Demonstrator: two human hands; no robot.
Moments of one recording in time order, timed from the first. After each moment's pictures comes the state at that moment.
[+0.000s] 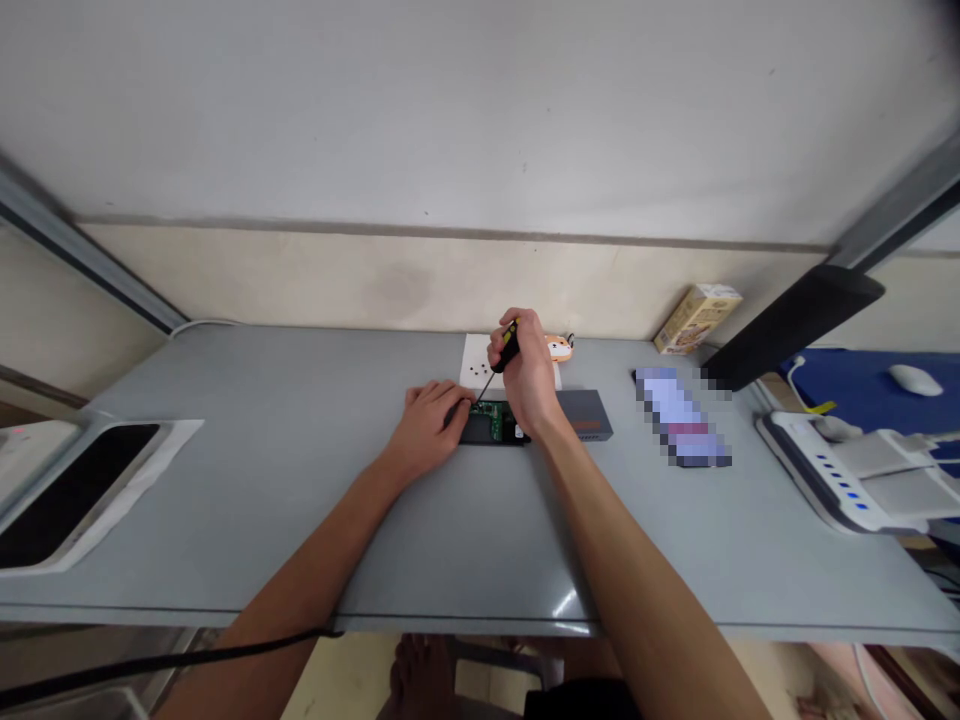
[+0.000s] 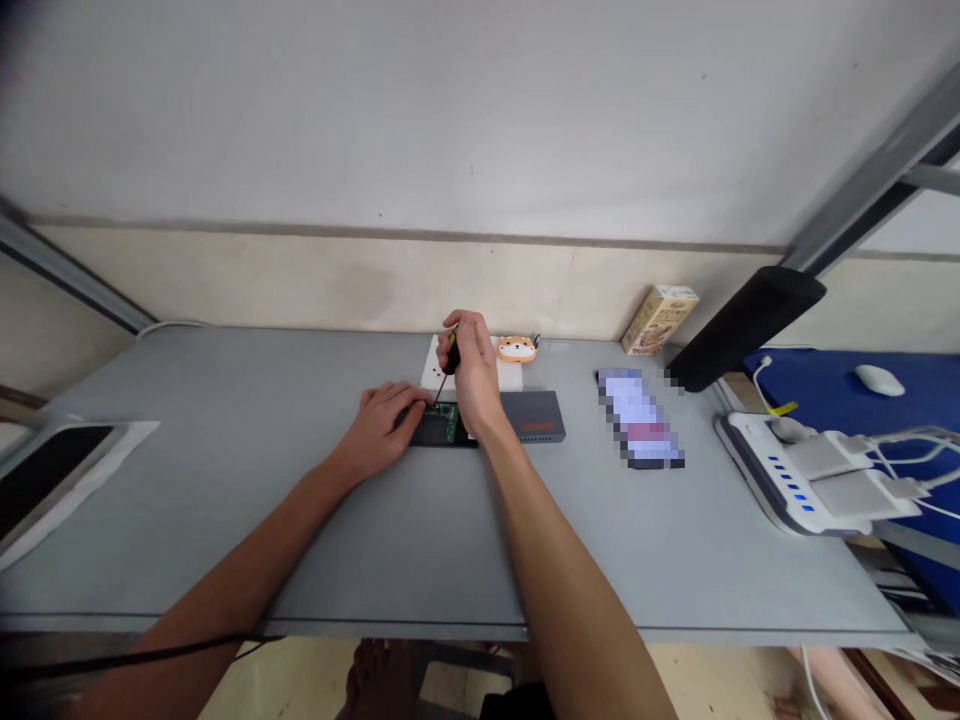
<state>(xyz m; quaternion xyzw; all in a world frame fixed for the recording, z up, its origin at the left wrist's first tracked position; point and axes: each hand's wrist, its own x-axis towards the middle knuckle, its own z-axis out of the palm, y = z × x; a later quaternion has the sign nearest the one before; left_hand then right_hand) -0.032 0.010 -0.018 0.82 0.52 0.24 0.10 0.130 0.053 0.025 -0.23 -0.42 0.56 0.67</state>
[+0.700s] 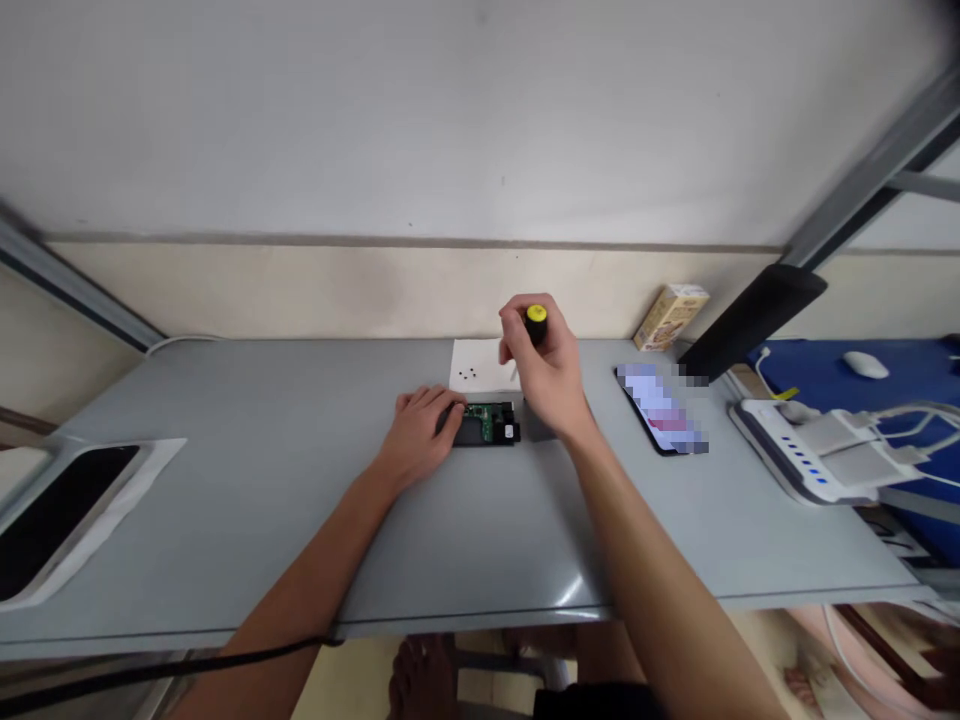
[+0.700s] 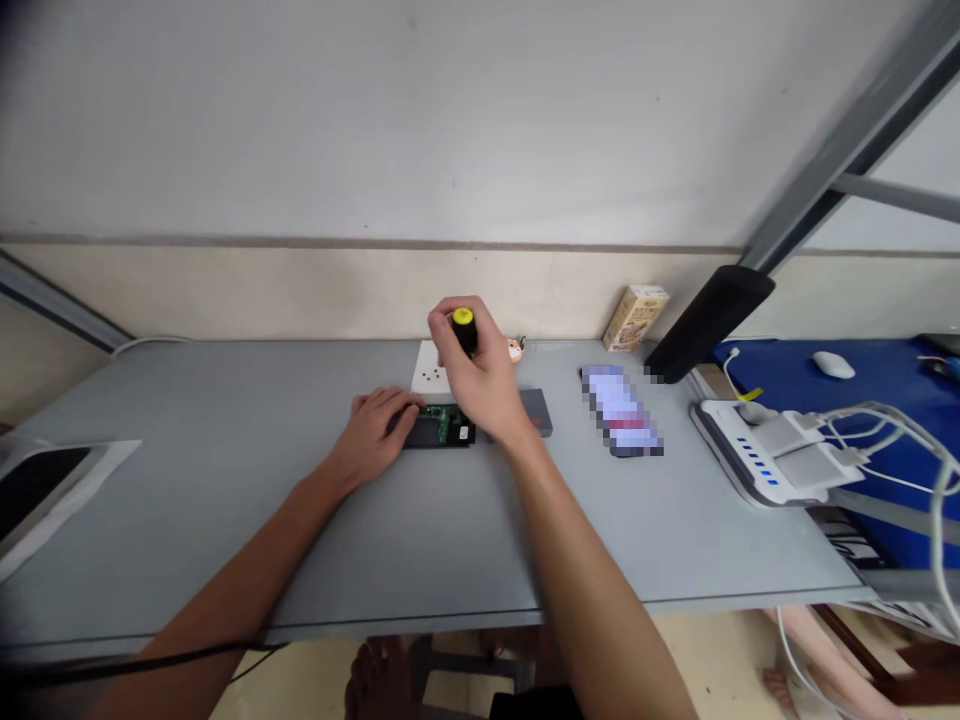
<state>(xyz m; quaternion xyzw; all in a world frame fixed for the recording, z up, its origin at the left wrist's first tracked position) -0.032 0.007 -0.015 0.82 0.52 0.24 0.10 0.163 0.016 0.071 -0.32 -0.61 0.34 0.64</state>
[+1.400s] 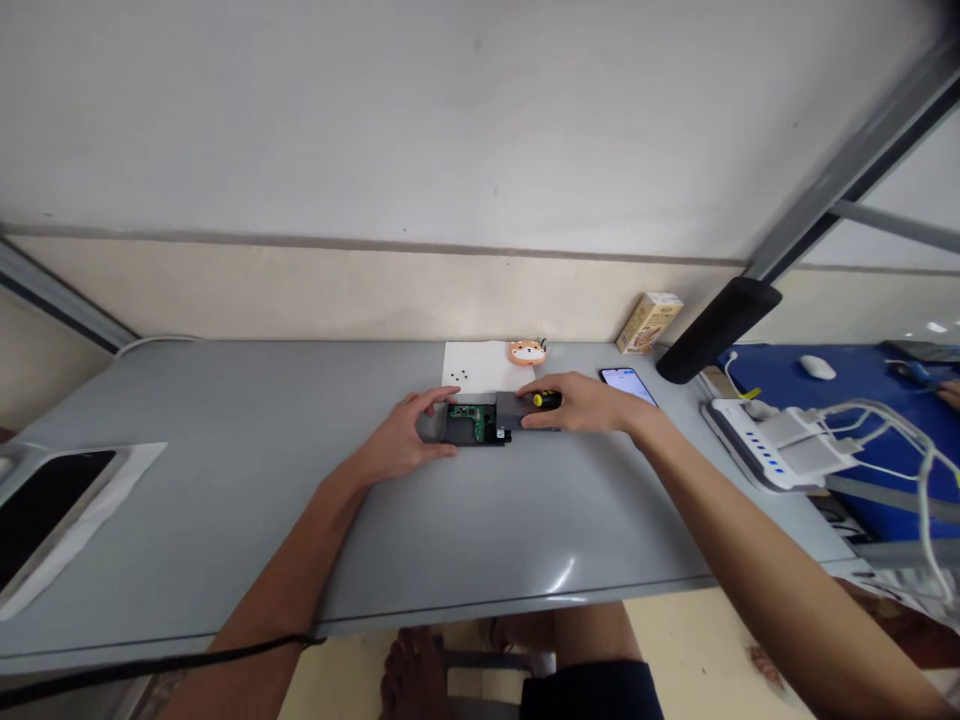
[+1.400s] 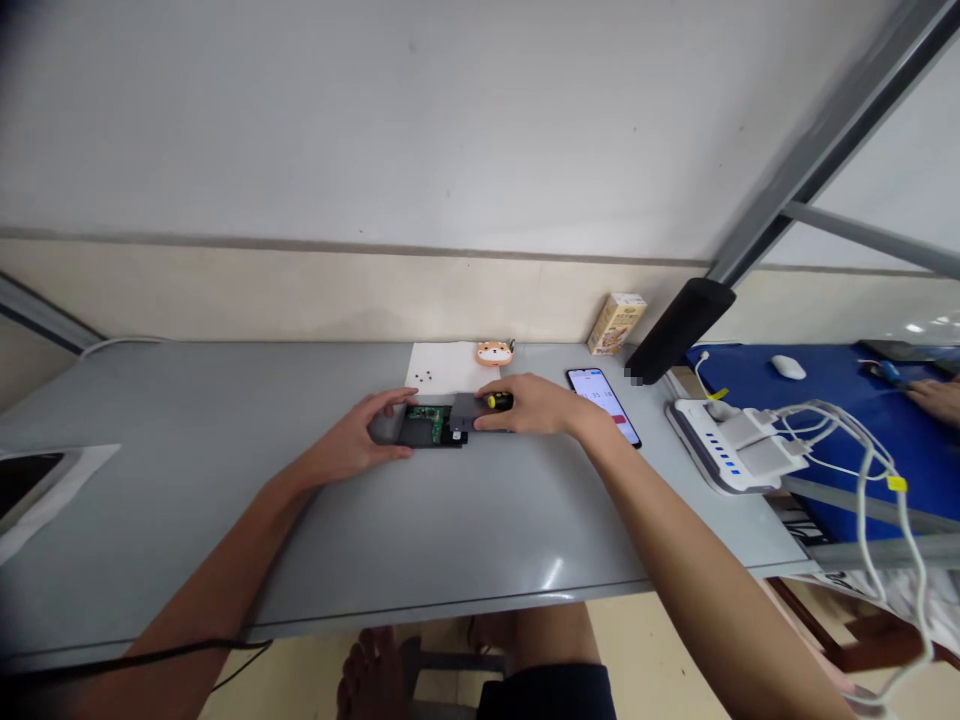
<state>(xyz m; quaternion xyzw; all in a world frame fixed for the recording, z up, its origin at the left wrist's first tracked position) -0.066 0.014 -0.019 0.80 0.47 0.24 0.29 0.265 0.018 0.060 -0.48 -0.82 0.31 0.10</state>
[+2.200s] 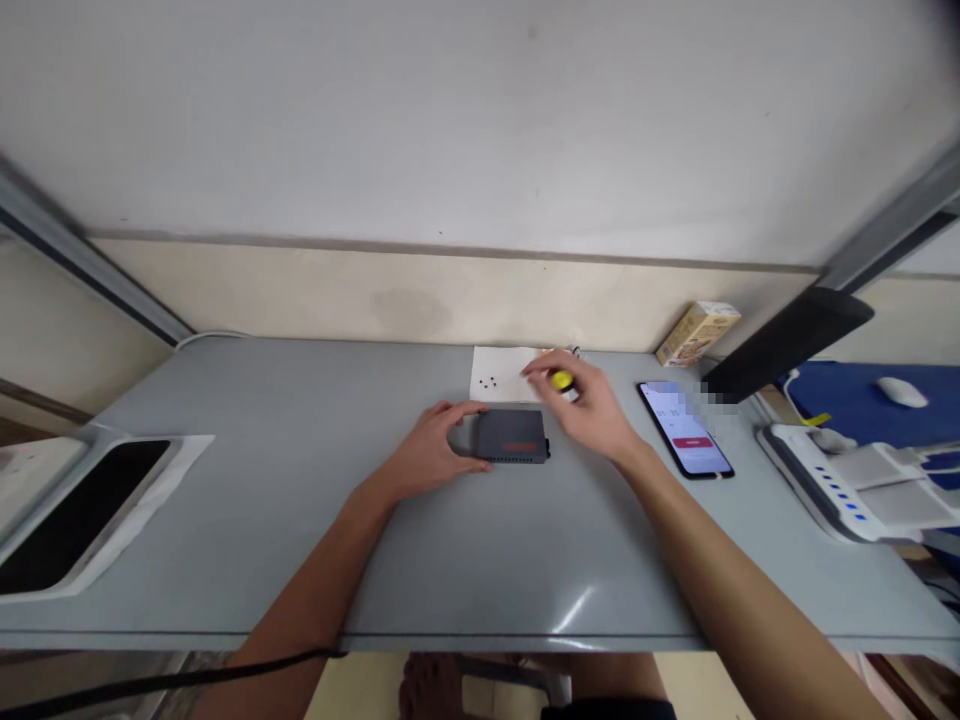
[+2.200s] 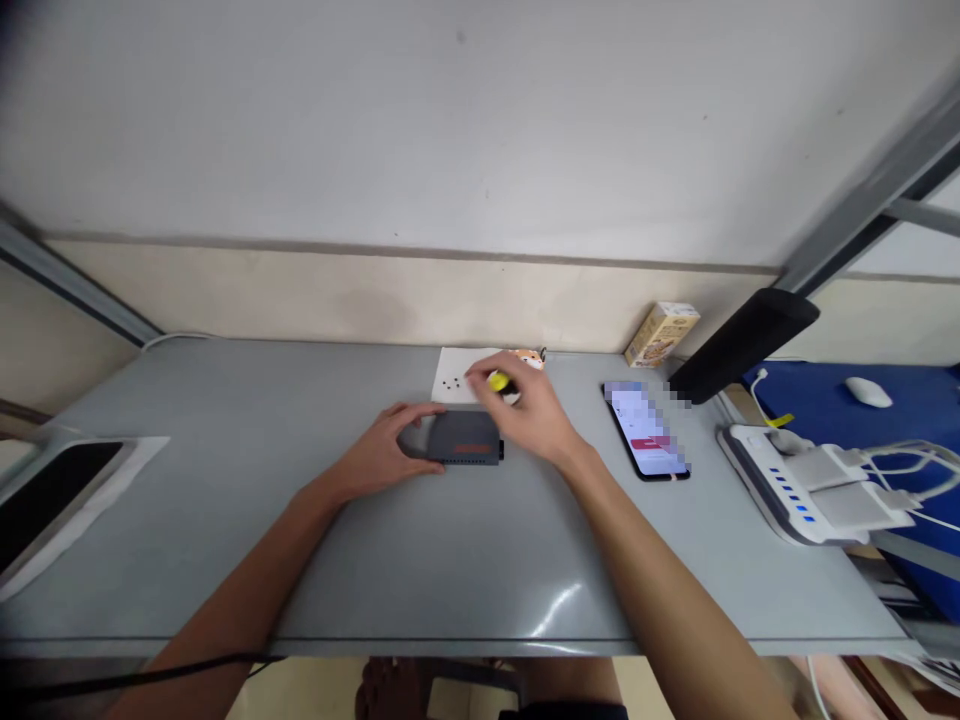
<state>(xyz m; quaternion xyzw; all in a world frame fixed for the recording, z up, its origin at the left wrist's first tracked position) -0.060 0.005 -0.017 0.79 0.50 0.23 0.27 0.199 0.020 0.050 -0.39 -0.74 0.29 0.46</state>
